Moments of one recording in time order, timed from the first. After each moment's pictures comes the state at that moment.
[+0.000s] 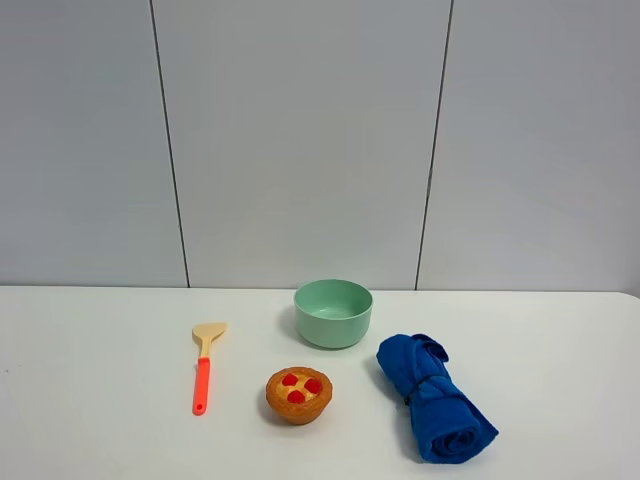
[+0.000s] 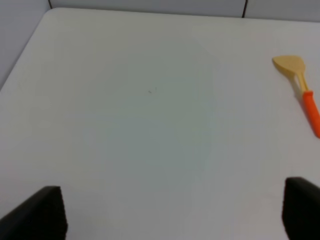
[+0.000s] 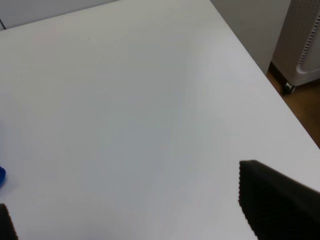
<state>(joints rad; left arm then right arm) 0.15 -0.01 -0.51 -0.06 1.05 0.00 0.05 0.00 -0.49 -0.13 1.07 0.14</state>
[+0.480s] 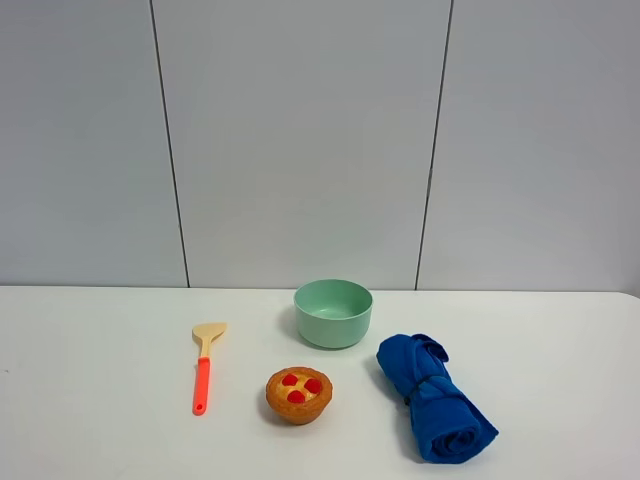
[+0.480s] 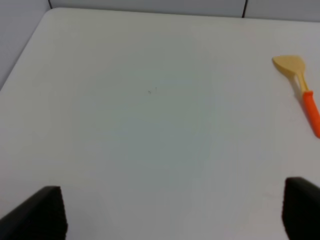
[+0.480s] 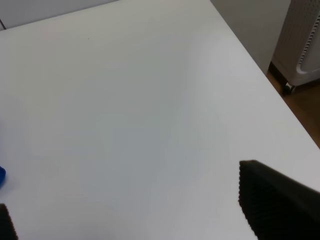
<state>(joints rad) 0.15 -0.01 -0.51 -0.06 1.05 0.00 0.05 0.00 -0.49 -0.13 1.07 0.14</state>
